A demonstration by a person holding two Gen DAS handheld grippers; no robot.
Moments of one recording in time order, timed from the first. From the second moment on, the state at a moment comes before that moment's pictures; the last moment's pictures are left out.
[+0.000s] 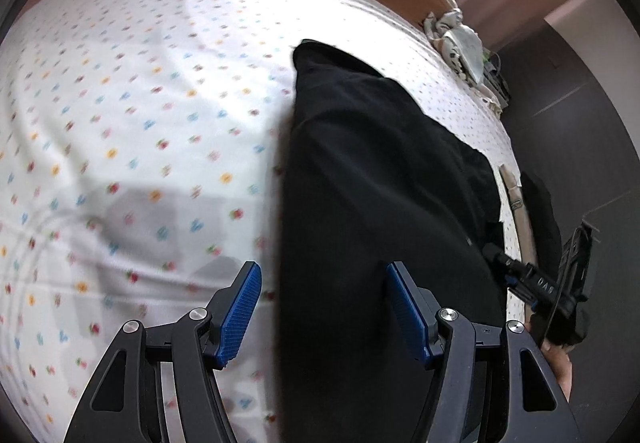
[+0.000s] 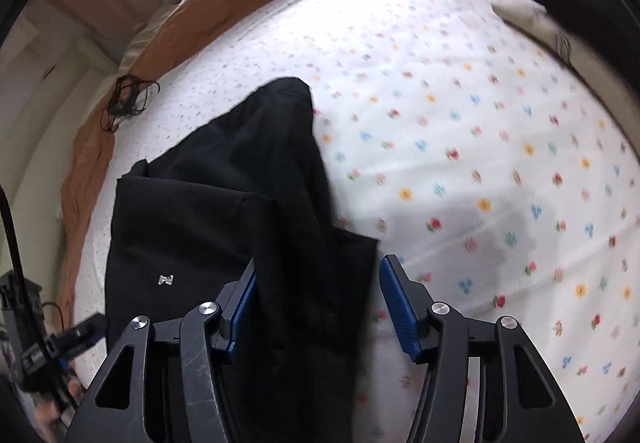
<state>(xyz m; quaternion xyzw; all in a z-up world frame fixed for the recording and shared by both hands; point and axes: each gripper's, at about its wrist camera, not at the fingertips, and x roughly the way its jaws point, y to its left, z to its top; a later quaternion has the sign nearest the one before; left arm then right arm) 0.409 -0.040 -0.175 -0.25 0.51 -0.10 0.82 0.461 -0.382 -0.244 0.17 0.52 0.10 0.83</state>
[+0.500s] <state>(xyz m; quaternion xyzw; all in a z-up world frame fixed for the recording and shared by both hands) 0.416 -0.043 -0.183 -0.25 0.51 -0.12 0.81 0.427 -0.430 -0.253 0.26 0.56 0.17 0.77</state>
